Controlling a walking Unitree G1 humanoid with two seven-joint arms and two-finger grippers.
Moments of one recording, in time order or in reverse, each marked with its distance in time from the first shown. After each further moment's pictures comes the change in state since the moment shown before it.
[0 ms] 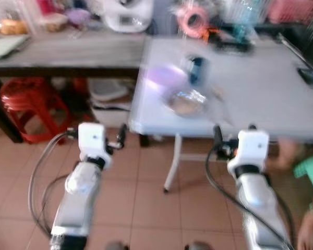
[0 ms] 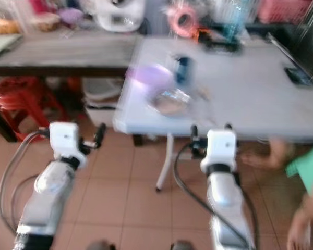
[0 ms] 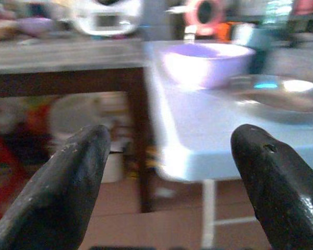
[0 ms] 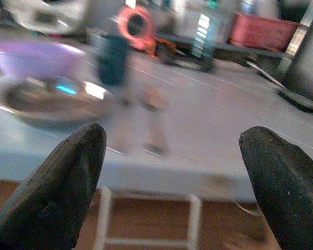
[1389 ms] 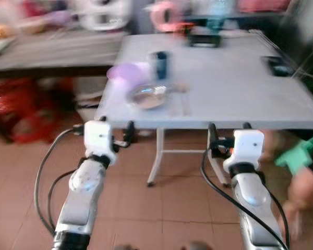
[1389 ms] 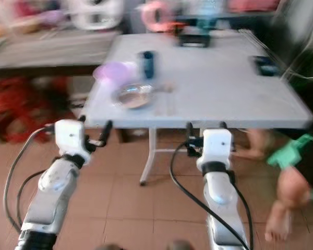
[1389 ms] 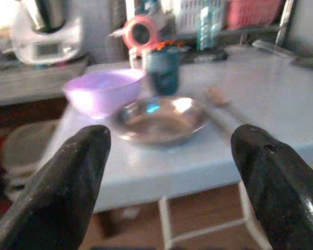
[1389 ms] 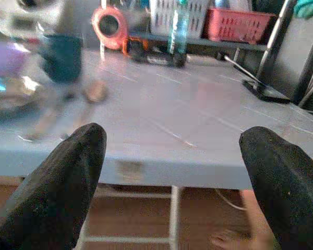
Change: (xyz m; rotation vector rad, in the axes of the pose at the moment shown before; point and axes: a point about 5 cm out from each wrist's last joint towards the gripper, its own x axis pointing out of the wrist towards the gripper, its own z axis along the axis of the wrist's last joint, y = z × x) left arm 0.007 -0.012 0.011 0.027 -0.077 -0.077; right arm 0.002 0.008 0.003 0.027 -0.031 0.029
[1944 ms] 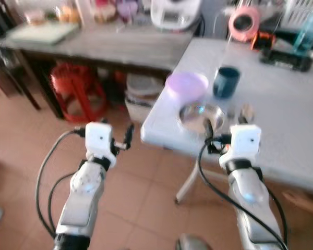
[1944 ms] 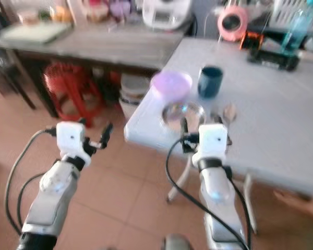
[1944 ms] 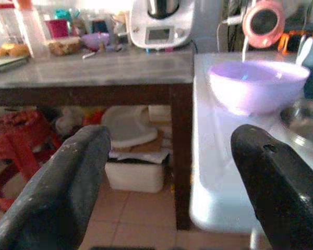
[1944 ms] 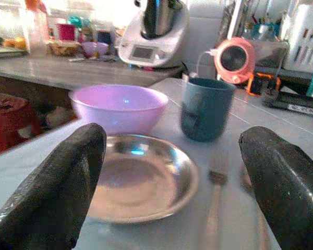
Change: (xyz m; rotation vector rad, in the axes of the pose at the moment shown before) left arm -0.007 0.003 -0.009 -0.001 0.034 0.024; right arm 0.000 0.007 0.009 0.013 -0.026 0.040
